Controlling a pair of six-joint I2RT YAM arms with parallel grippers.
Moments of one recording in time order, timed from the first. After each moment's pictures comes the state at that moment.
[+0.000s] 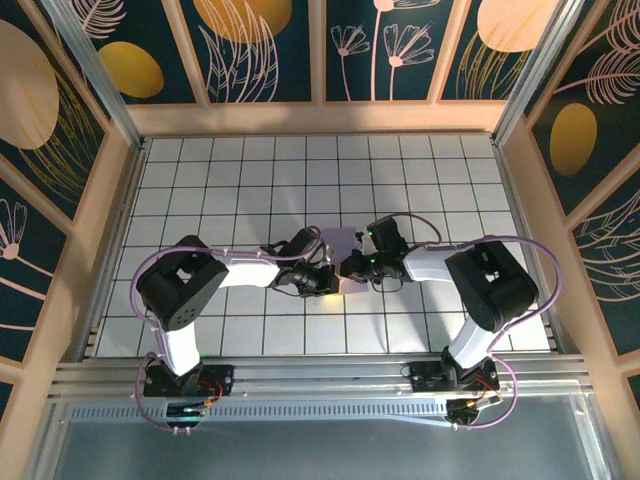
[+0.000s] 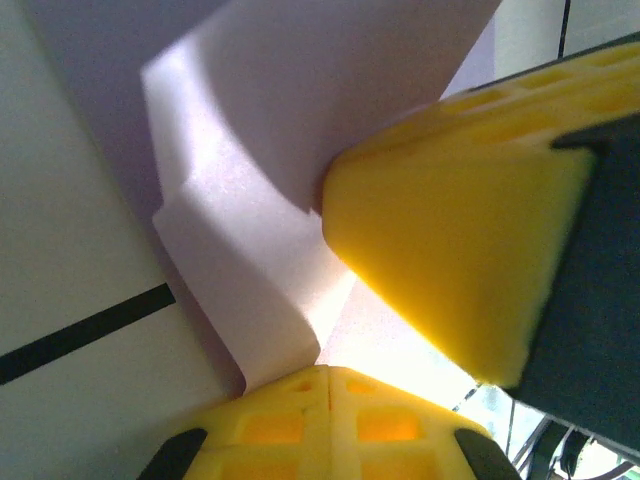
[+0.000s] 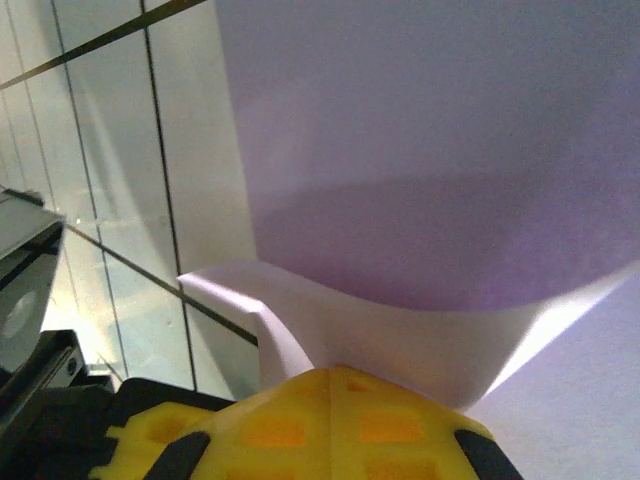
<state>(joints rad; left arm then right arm) -0.81 1.85 0.89 -0.04 0.49 -0.86 0.55 1.68 0.67 0.07 -0.55 0.75</state>
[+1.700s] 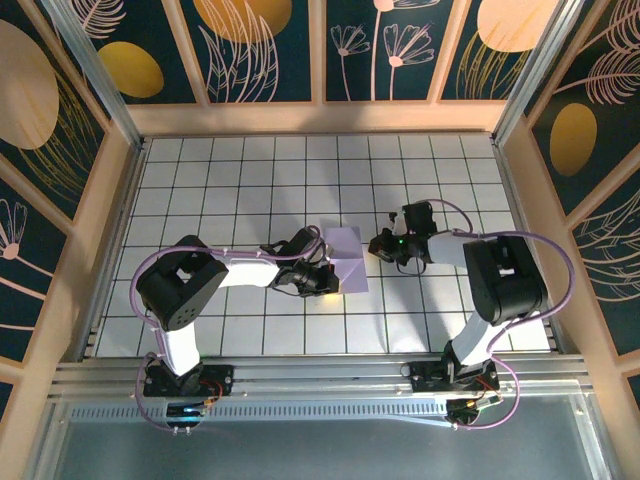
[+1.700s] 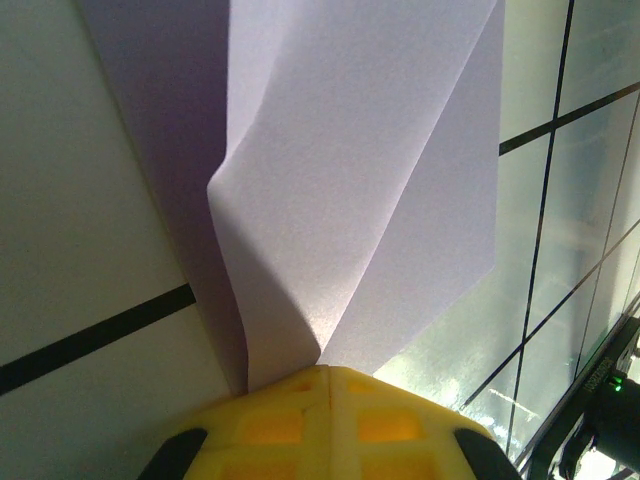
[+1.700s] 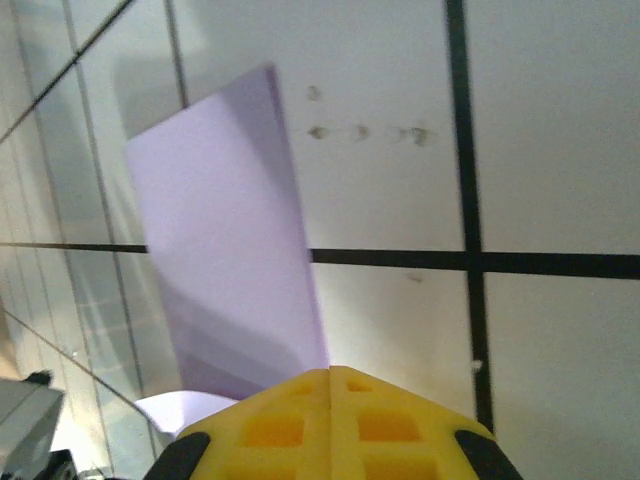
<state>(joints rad) -0.81 1.85 0.89 -0.04 0.48 -0.87 0.28 1.67 0.73 -0.03 -0.56 0.62</state>
